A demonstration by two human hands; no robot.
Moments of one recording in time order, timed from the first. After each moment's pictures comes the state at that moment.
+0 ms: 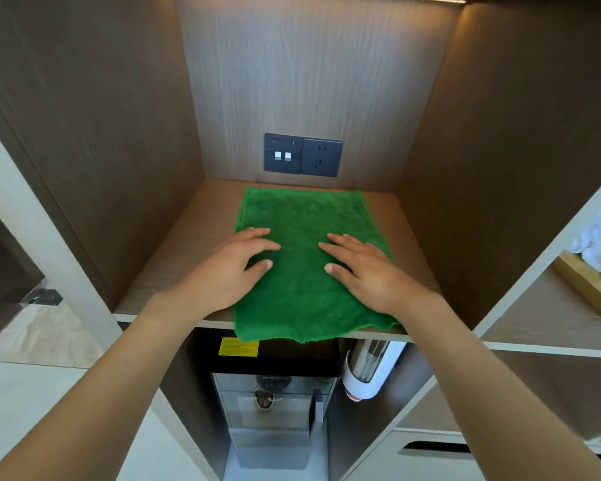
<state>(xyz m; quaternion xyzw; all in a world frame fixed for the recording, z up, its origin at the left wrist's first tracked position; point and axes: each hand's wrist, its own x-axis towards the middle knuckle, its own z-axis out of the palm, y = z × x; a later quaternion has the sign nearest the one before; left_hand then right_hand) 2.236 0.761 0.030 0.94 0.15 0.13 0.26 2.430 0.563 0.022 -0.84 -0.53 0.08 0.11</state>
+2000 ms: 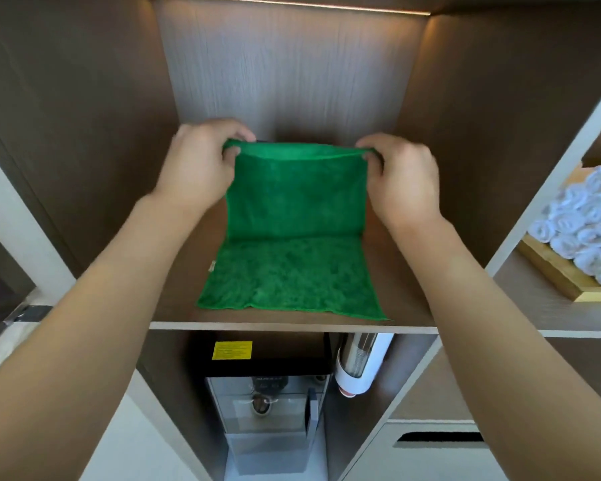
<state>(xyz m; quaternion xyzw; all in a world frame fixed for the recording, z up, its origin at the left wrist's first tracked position) 2.272 0.796 0.142 0.89 0.12 0.42 0.11 2.431 0.557 0.142 -0.81 -0.39 -0.30 0.31</state>
